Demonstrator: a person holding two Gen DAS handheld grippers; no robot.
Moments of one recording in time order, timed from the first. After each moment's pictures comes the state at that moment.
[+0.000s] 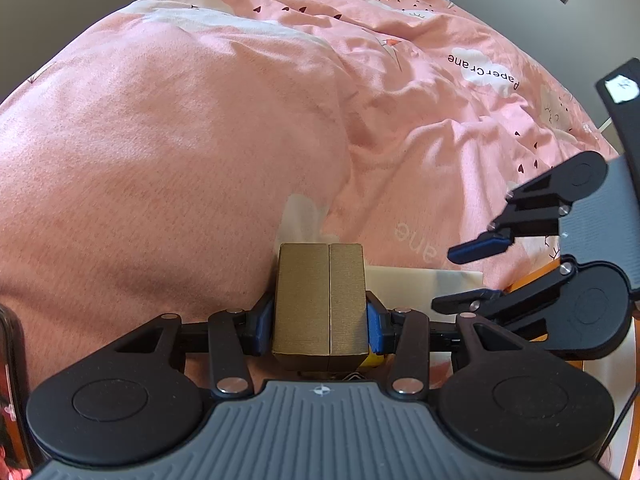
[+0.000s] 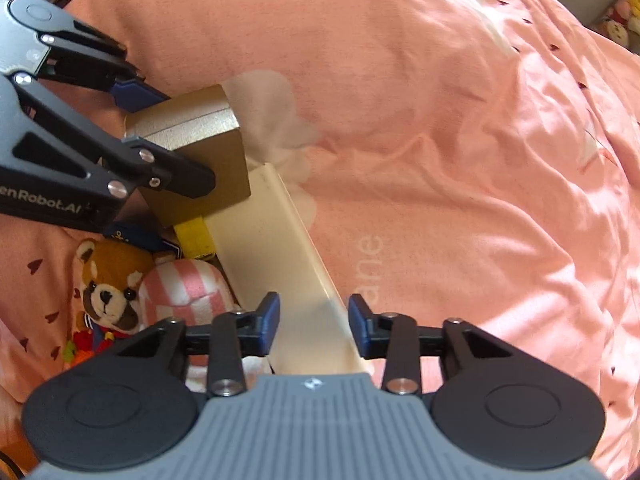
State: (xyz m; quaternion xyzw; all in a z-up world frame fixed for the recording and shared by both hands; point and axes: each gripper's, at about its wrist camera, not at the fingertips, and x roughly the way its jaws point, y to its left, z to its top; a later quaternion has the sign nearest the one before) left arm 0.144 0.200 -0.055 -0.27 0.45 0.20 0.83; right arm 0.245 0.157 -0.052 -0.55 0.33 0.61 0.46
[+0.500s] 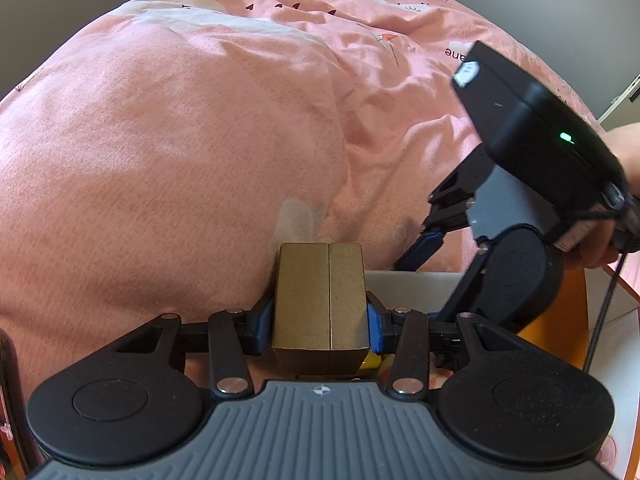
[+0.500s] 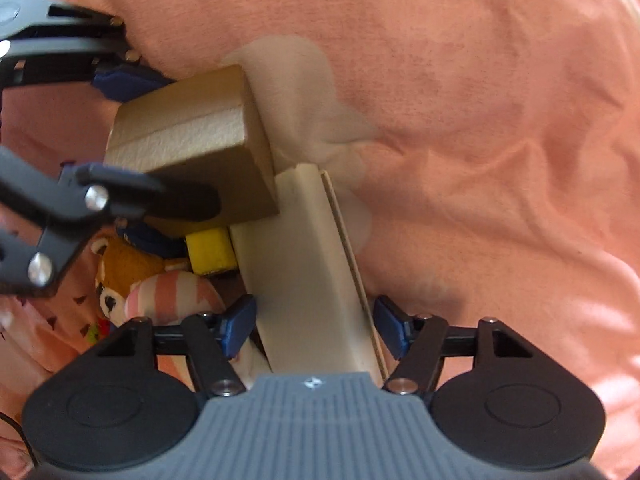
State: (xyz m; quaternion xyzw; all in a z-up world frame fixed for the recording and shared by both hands) left arm 0.152 0.199 -0.058 -0.26 0.46 0.19 0.83; right arm 0.260 0.215 -0.103 -0.55 0.43 0.65 0.30
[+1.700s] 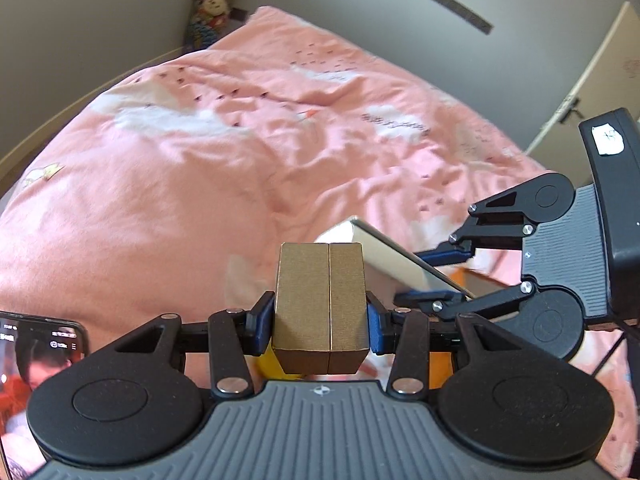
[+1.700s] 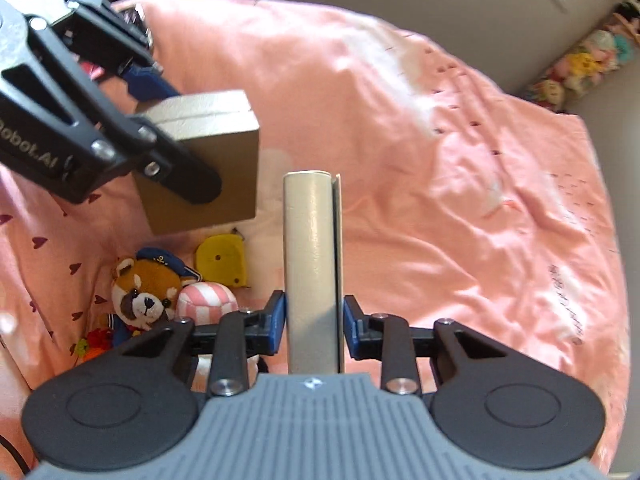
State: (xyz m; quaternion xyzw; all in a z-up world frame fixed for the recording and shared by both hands) left arm 0.107 0.173 0.035 -0.25 0.36 0.11 0.89; right arm 0.200 0.086 0.053 -0.54 0.21 0.59 0.56
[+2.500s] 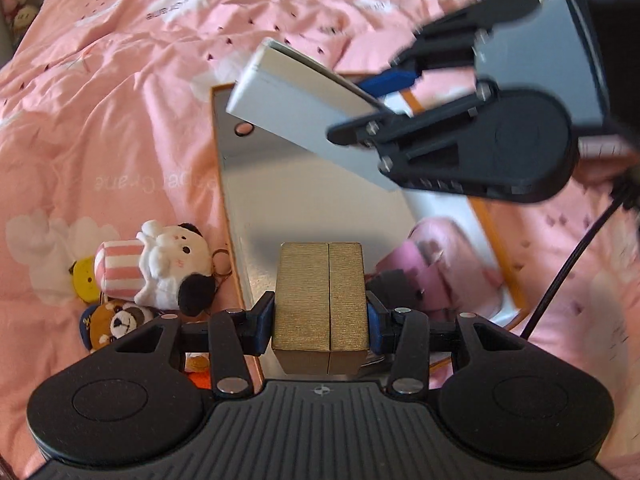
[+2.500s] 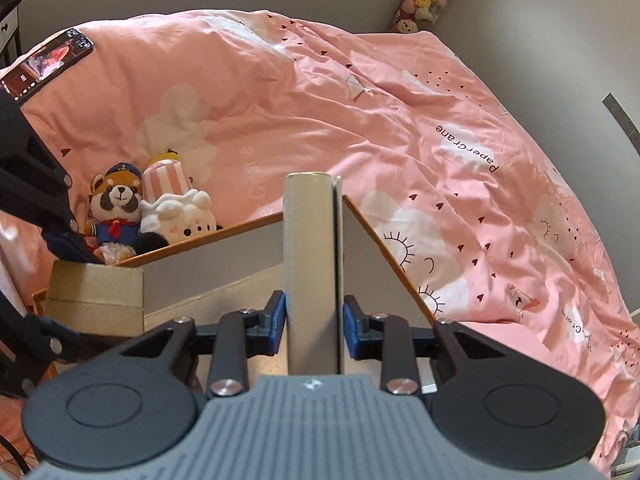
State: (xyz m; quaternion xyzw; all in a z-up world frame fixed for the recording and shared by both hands) left arm 0.151 -0.042 -0.013 -0.04 0.54 -0.07 0.84; right arm 0.239 -0.102 0.038 -0.41 0.25 0.50 0.72
